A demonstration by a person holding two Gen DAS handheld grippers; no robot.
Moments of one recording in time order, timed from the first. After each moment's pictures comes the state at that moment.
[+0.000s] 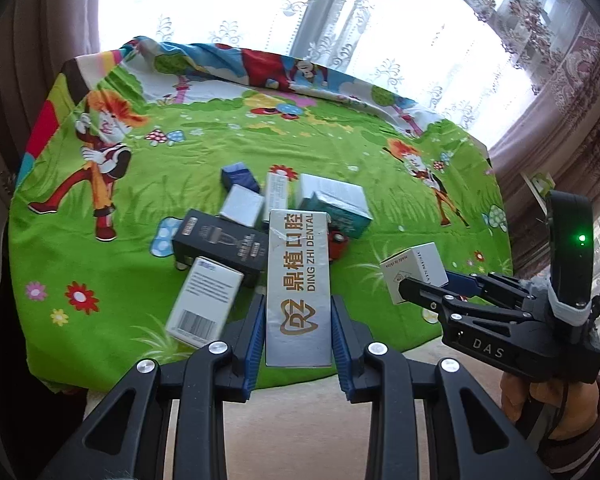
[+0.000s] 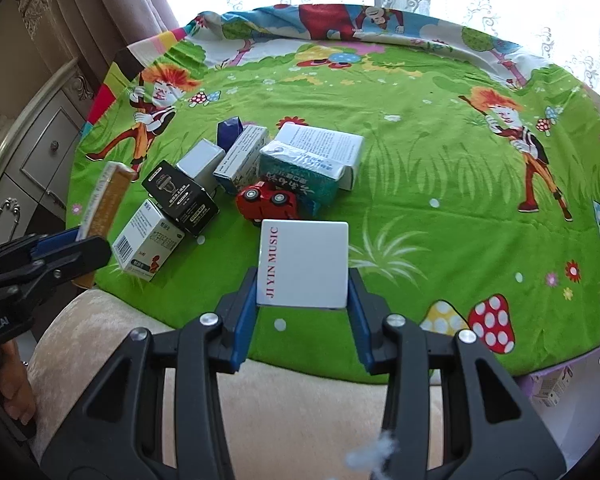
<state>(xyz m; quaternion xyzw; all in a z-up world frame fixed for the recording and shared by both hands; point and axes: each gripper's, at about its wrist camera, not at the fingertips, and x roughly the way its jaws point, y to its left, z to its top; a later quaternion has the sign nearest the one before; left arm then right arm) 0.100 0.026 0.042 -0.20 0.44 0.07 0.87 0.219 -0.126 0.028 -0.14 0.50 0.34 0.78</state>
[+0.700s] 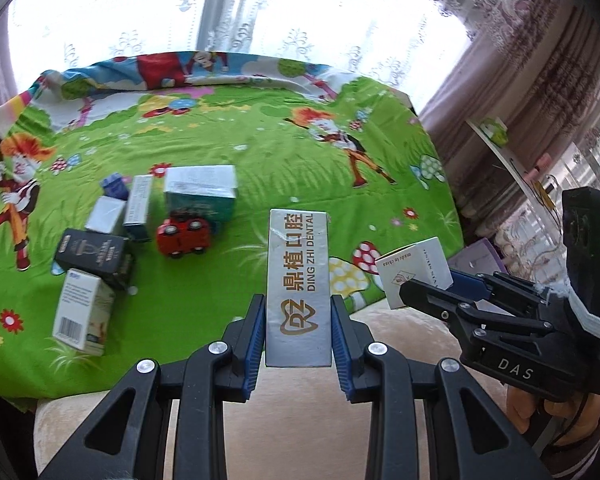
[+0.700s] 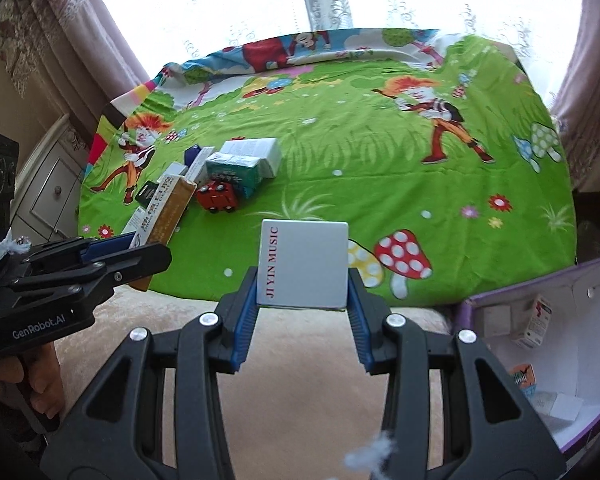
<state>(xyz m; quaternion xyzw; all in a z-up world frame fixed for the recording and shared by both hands) 0.132 -0.083 0.059 -0.15 0.46 -0.03 0.87 0.203 -0.250 0.064 -0.06 0.49 0.30 0.82</state>
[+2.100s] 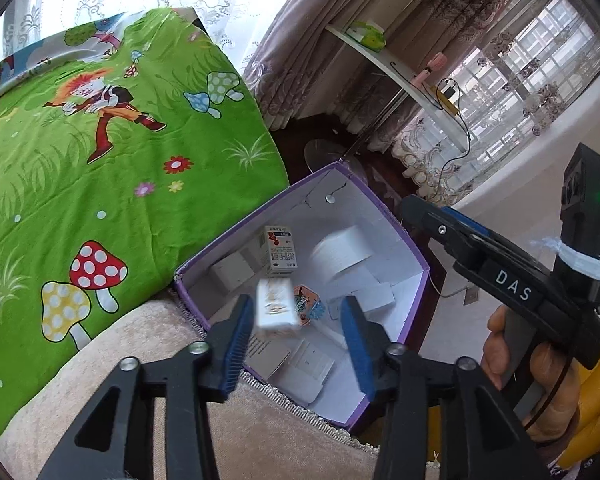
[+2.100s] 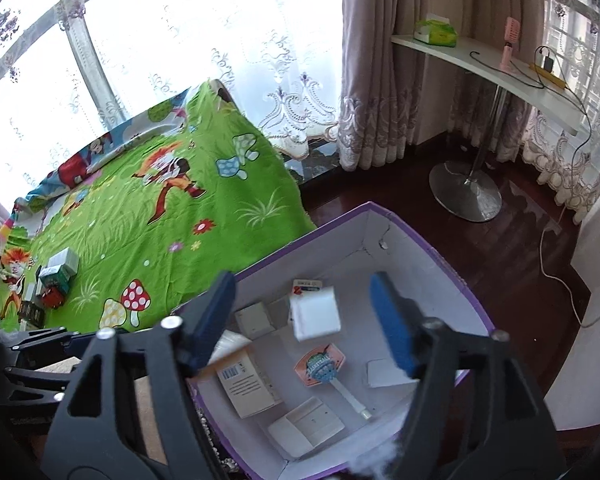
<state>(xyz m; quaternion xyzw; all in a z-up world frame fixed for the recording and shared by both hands) 0.215 -0.308 0.050 -0.11 0.52 -0.25 0.81 0.229 -0.501 0.100 0.04 0.43 0.01 0.90</state>
